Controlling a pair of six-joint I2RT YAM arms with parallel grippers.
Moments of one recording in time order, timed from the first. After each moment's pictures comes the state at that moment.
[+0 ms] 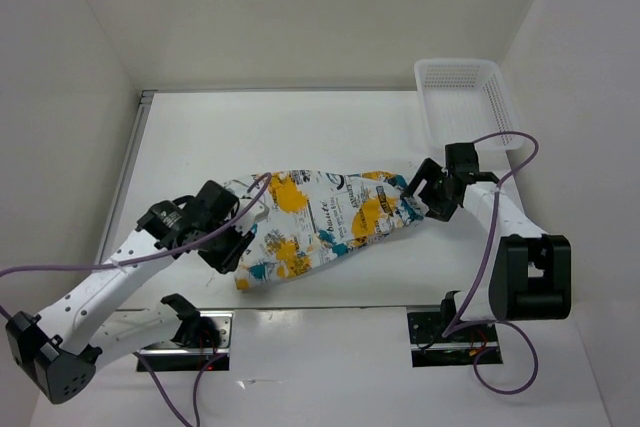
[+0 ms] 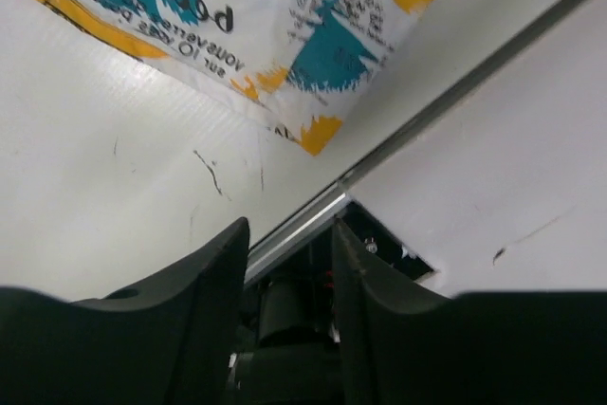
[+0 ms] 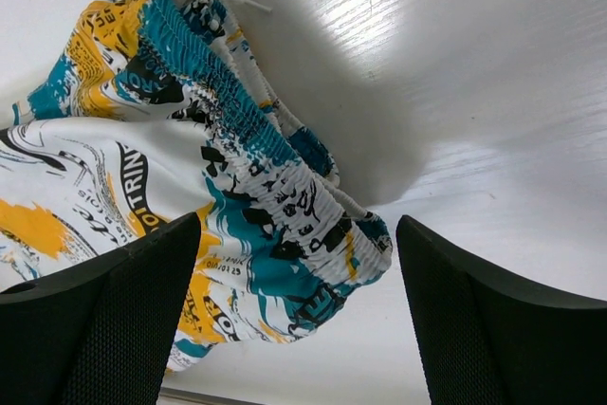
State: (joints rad) left arm -0.60 0.97 0.93 -1.18 0.10 0.07; right arm -0.01 1.37 0.82 -0.50 -0.18 0.64
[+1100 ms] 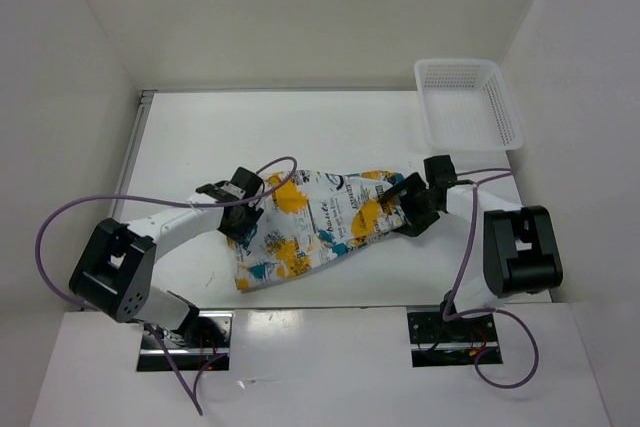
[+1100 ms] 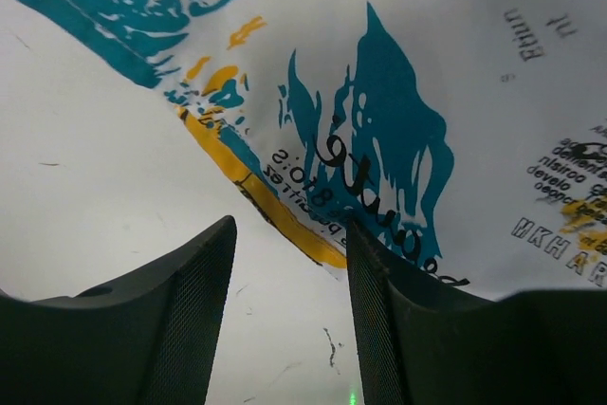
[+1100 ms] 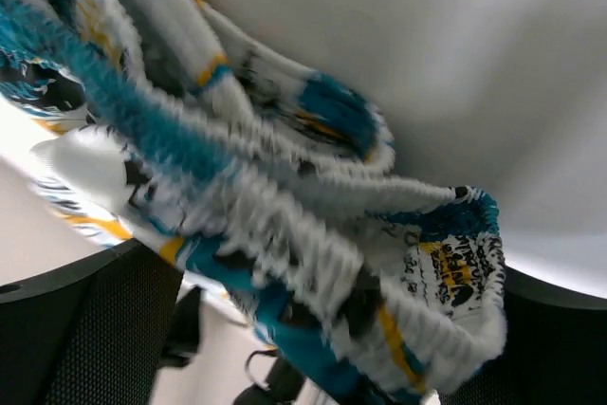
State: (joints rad) left arm -0.46 1.44 0.81 -0.62 -0.25 0.07; right arm 0.09 1.49 0.70 -0.36 -0.30 1.13
